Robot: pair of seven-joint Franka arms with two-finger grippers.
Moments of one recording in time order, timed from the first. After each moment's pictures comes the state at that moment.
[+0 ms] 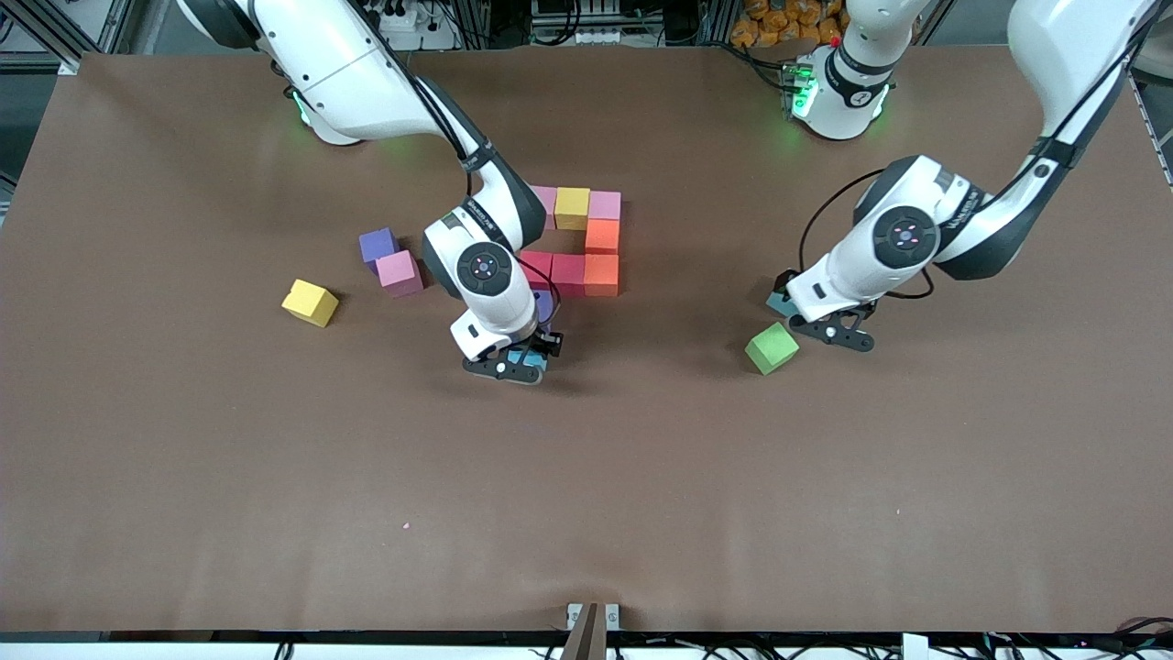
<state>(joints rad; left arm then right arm) 0.80 0.46 -1.13 -2.18 0.49 2.16 -0.26 0.59 0.69 0.05 -1.69 -0.01 2.41 0.83</state>
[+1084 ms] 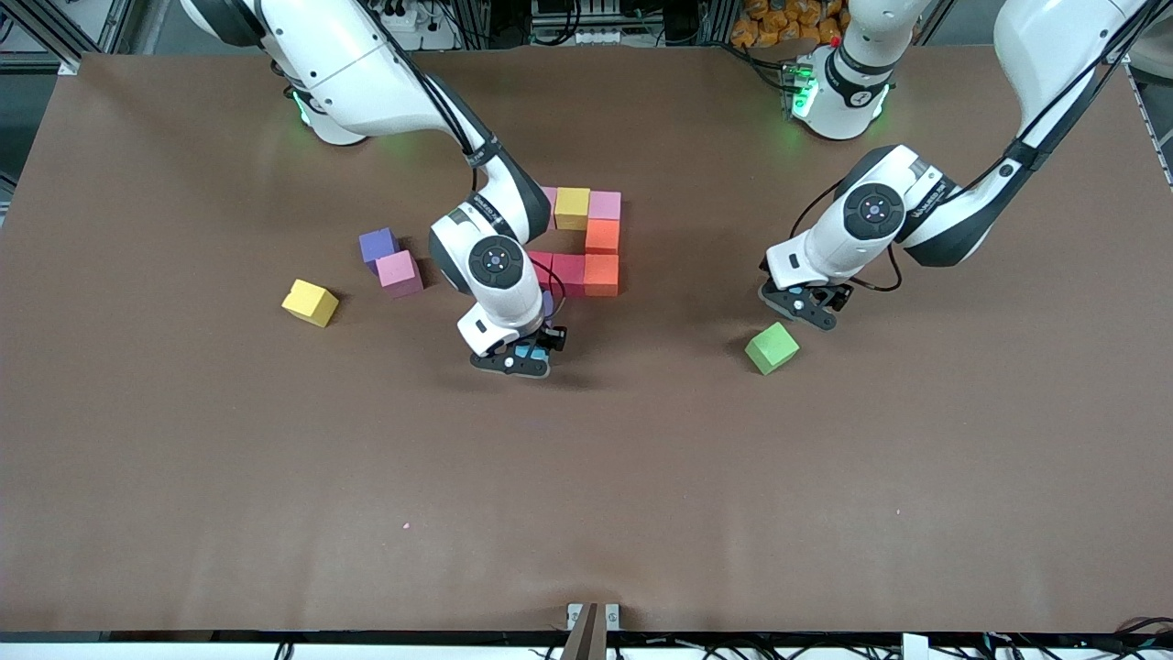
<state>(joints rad) 0.81 0.48 -1.16 -2.33 0.60 2.30 -0.23 0.62 0.69 0.05 -1.69 -0.03 2.40 0.83</state>
